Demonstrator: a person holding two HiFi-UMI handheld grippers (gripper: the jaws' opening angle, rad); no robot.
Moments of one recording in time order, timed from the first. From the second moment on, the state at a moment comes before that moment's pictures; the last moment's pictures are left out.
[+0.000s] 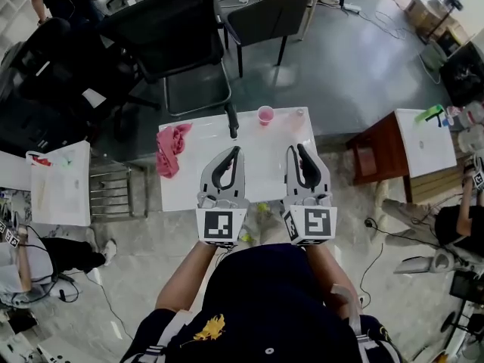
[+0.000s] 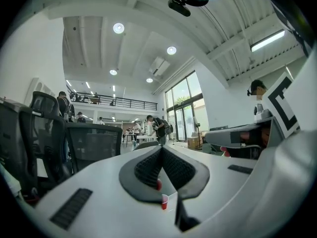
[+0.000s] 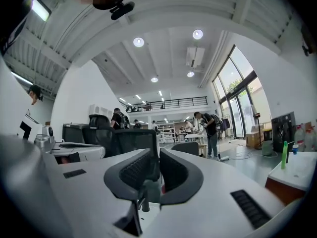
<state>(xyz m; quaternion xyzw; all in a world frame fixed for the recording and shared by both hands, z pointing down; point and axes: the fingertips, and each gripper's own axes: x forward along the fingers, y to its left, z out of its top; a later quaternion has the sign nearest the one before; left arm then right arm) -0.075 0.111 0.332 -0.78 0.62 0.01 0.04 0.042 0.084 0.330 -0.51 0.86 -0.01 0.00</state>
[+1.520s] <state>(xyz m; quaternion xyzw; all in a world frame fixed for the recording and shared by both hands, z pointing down) -0.089 -0.018 0.388 -0.78 0.62 -0.06 0.00 0.029 -0.054 0.383 -0.50 0.86 -0.06 -0.03</state>
